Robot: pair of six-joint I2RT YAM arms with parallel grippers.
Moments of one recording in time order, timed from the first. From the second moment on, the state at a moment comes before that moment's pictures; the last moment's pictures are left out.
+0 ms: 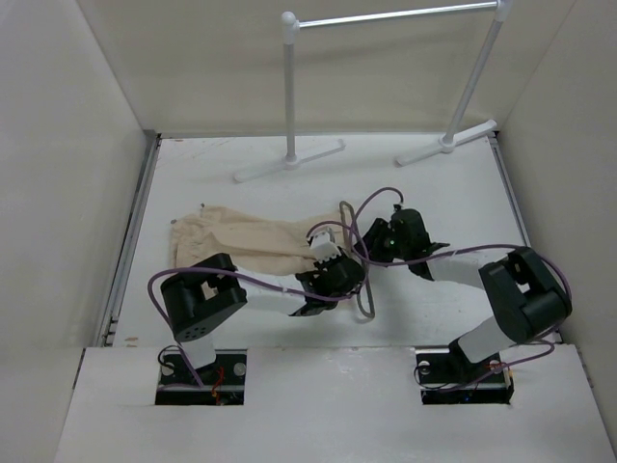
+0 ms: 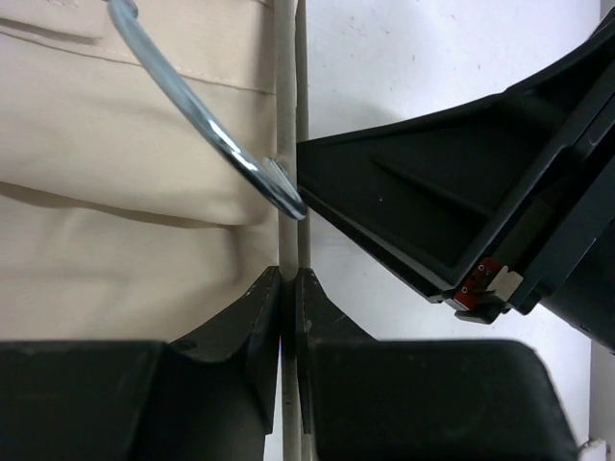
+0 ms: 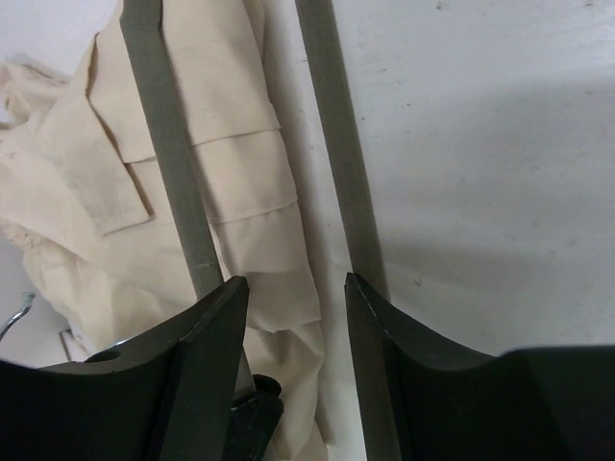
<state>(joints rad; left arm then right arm) -1.18 1.74 0.82 0.24 -0.67 -1.23 0.46 1.52 0.61 0.22 -0.21 0.91</state>
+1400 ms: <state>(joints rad) -1.15 1.60 0.73 0.16 -0.65 -1.25 0.27 1.41 0.63 0.07 -0.31 1.01</state>
